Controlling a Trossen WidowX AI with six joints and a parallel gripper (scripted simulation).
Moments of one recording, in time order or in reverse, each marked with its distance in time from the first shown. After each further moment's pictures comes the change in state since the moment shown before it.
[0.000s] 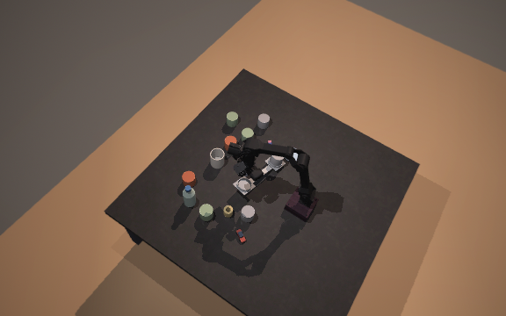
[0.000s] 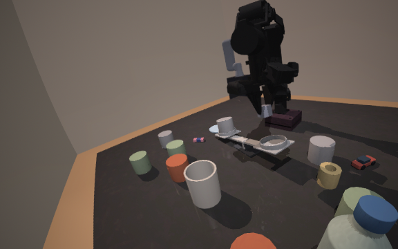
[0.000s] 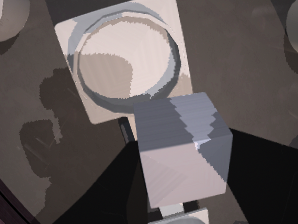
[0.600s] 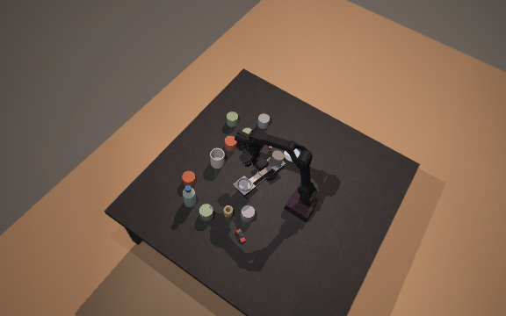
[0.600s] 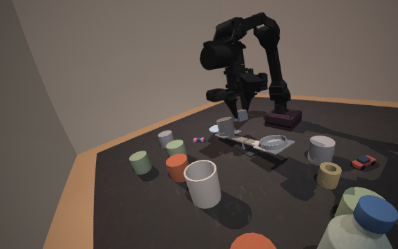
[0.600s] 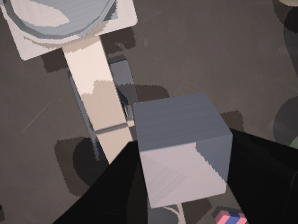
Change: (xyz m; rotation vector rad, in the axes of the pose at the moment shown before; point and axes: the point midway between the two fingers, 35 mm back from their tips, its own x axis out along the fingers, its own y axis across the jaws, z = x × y) arm 0.018 -0.037 -0.067 -0.005 0.008 -0.014
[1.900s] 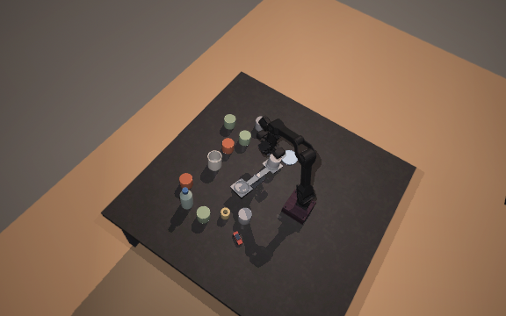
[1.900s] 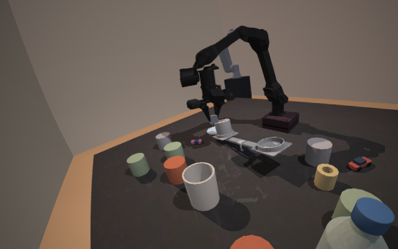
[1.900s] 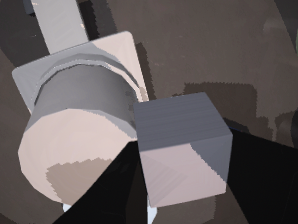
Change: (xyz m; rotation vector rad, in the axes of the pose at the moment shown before) arm 0.038 -0.021 -0.164 0.004 0.025 -0.024
